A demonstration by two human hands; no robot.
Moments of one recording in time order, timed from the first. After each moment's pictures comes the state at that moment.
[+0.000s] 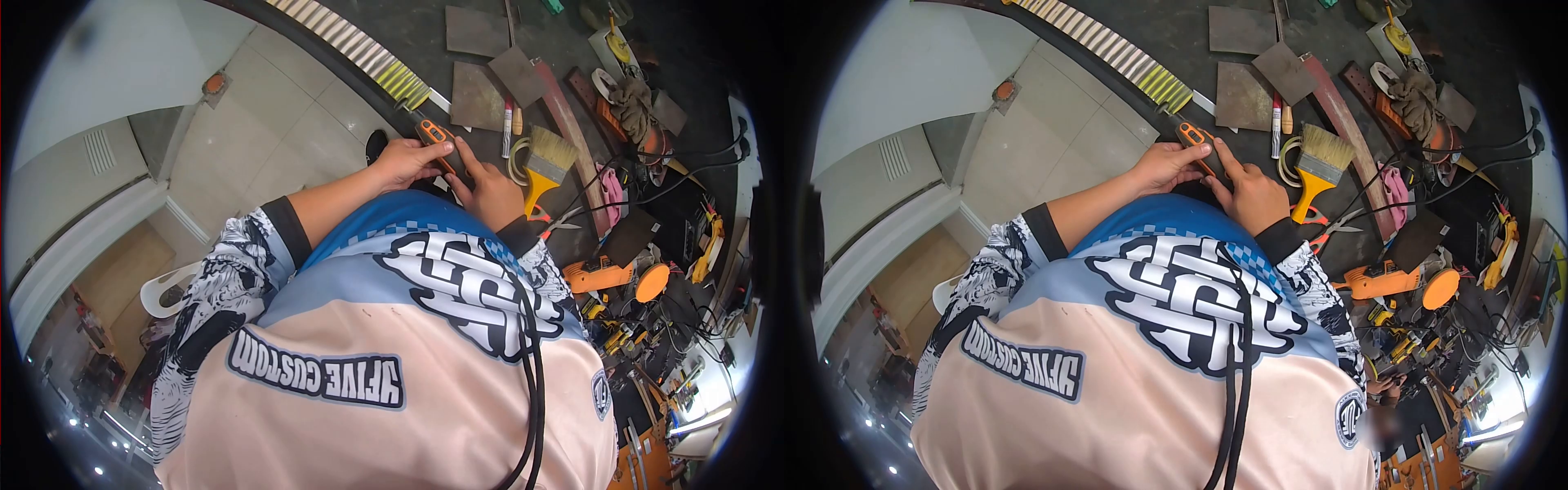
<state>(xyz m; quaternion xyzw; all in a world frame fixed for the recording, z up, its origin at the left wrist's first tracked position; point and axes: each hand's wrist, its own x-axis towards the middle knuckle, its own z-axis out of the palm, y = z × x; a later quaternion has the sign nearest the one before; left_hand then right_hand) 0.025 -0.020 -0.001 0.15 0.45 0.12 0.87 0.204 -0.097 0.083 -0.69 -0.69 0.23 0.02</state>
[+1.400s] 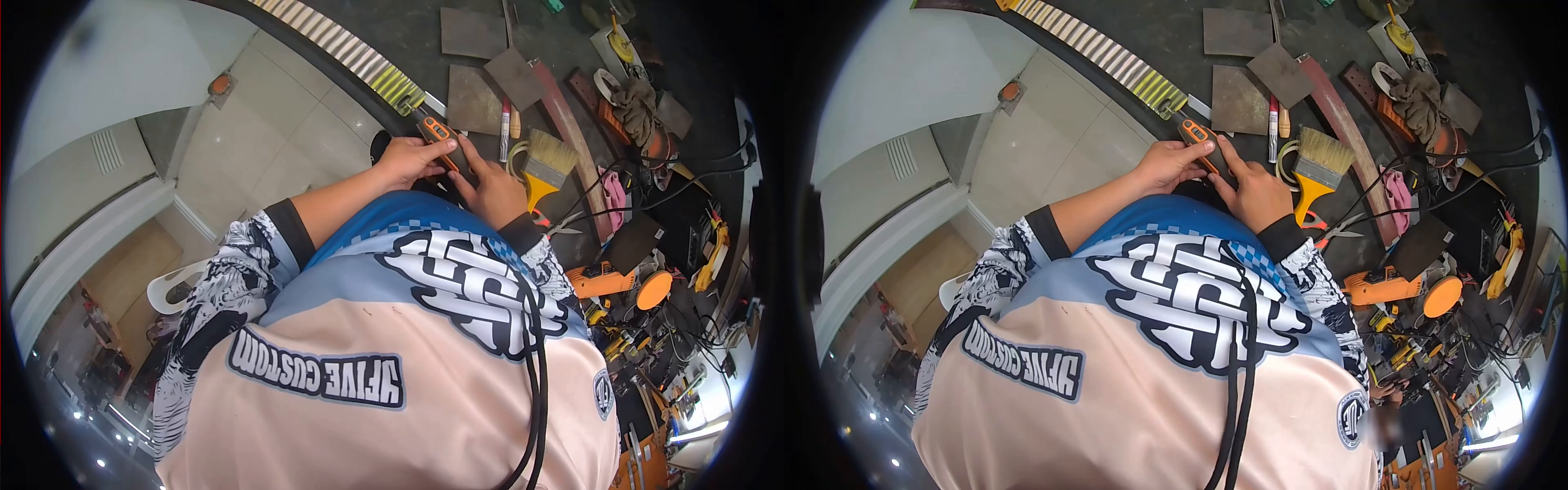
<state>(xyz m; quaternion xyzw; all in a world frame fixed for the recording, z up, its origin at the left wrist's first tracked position) 0.044 -0.012 0.015 0.18 0.49 0.13 0.84 0.225 -0.090 0.077 -0.68 -0.69 0.24 0.05</state>
